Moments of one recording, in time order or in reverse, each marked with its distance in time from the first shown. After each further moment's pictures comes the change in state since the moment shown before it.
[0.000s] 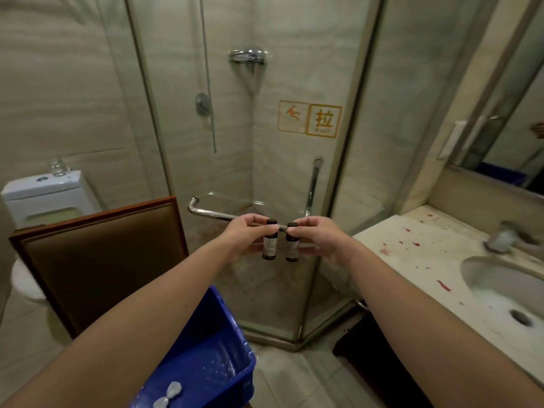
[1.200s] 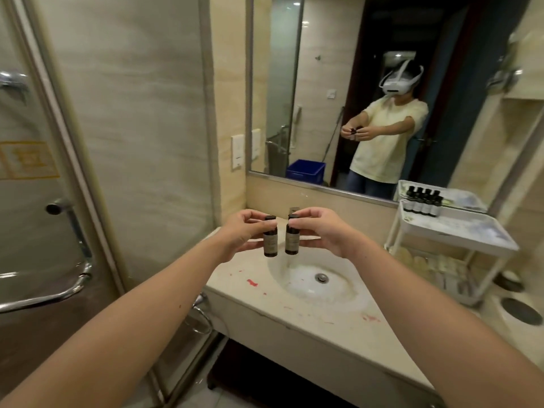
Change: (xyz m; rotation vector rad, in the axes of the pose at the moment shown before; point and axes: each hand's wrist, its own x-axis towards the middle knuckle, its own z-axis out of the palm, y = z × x) left_hand 0.037 0.071 0.480 0.044 -0.560 0.122; right_hand -0.216 0.039 -0.434 0.056 0.530 -0.069
